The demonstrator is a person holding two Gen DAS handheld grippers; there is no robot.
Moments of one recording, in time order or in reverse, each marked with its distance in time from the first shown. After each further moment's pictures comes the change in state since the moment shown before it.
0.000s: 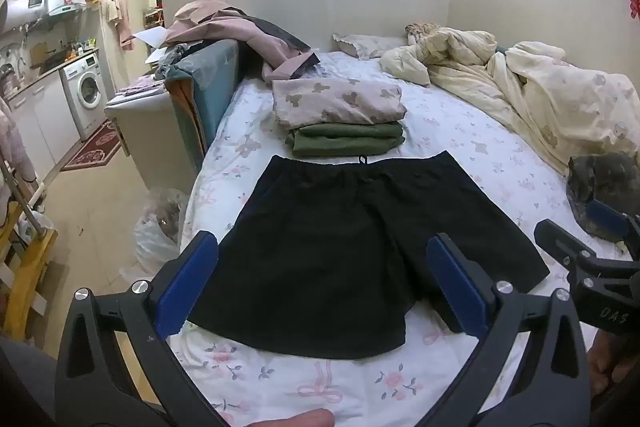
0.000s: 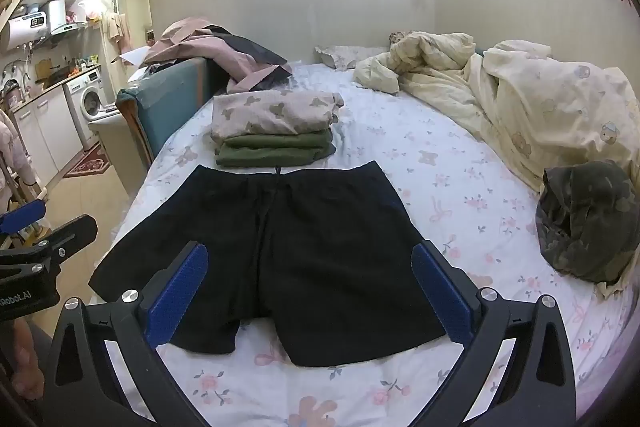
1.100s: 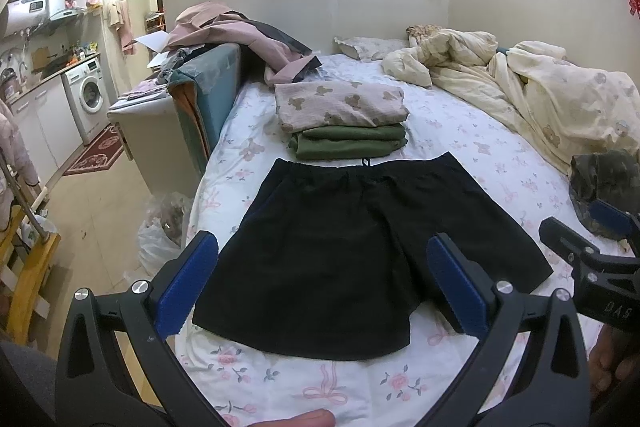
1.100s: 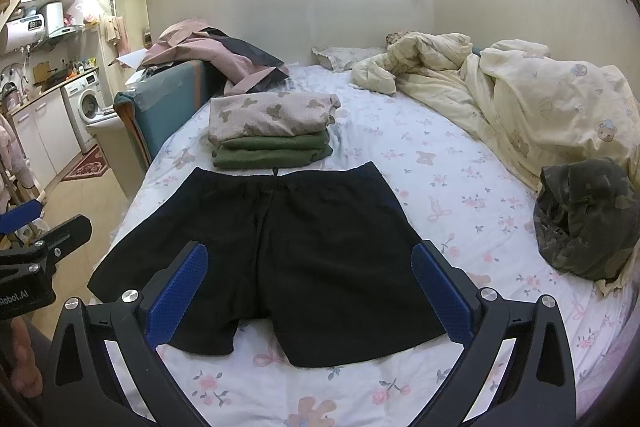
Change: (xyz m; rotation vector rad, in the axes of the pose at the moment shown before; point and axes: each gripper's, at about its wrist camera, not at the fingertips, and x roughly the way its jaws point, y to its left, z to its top) left arm 0.001 0.002 -0.002 0.023 -0.003 0.015; right arm 0.002 0.000 -0.006 0.011 -0.017 -0.003
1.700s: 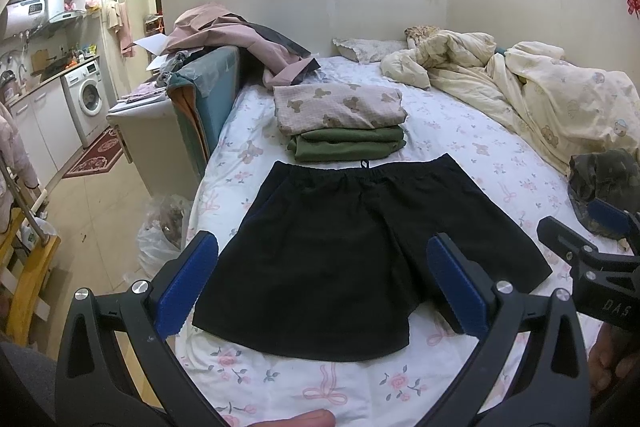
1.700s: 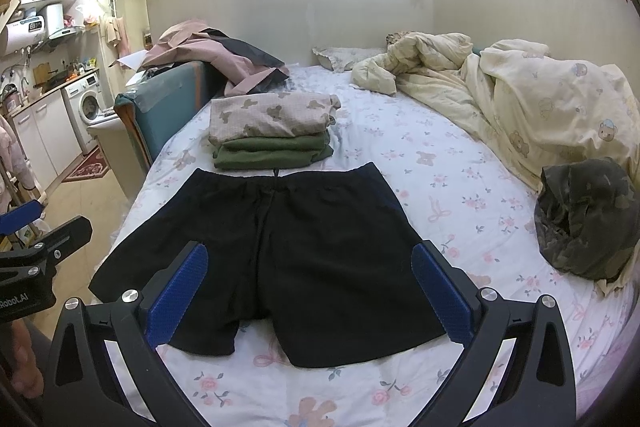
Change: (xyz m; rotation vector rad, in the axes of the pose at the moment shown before) left arm 0.000 -0.002 0.001 0.002 -0.006 -0.001; right arm 0.000 0.001 -0.001 -0.003 0.001 0.002
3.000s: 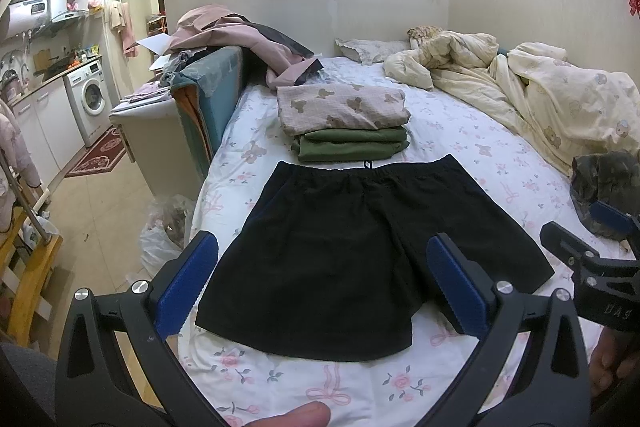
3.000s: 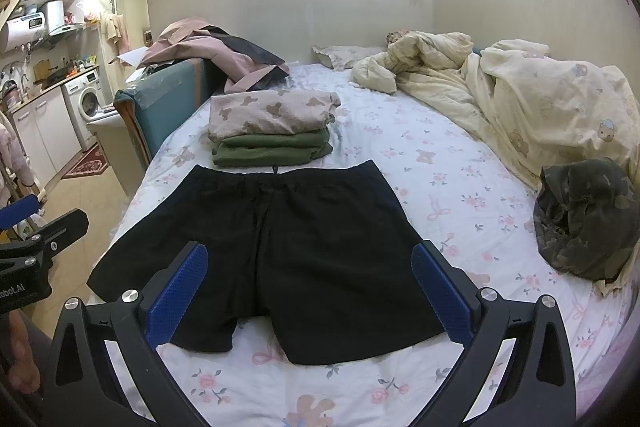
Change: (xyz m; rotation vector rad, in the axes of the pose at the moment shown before) left arm 0.000 0.000 0.000 0.005 -0.002 0.009; right arm 0.000 0.001 -0.001 -0.005 0.002 -0.004
